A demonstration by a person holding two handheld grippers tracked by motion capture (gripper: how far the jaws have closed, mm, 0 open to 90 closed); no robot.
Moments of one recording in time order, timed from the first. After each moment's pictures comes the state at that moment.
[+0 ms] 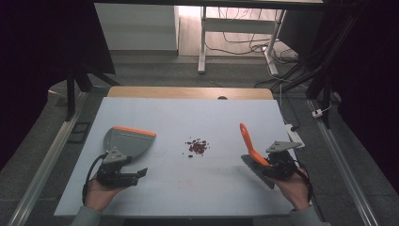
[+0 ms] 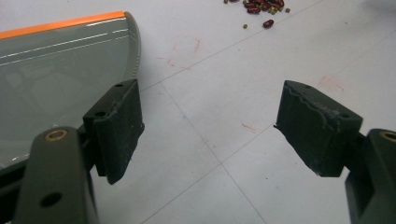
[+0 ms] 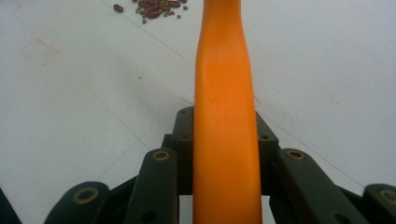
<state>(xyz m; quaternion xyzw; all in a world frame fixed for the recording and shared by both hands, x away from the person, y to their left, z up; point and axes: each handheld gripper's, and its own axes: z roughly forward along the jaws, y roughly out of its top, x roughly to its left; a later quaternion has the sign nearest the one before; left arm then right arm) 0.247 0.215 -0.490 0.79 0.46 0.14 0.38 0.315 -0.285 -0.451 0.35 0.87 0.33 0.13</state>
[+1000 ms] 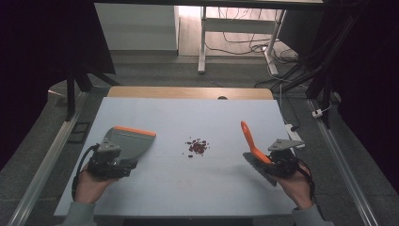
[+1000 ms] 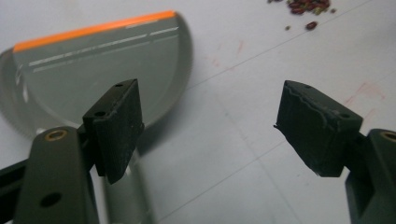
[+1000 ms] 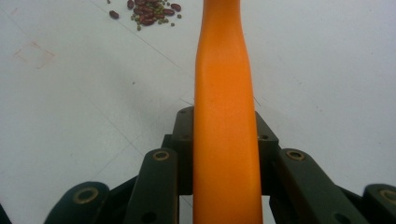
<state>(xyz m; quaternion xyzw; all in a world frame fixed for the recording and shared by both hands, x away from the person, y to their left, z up) 0.257 0.241 -0.464 0.78 0.52 0.16 0.31 0.317 -0.289 -0.444 0.34 0.87 0.33 0.15</state>
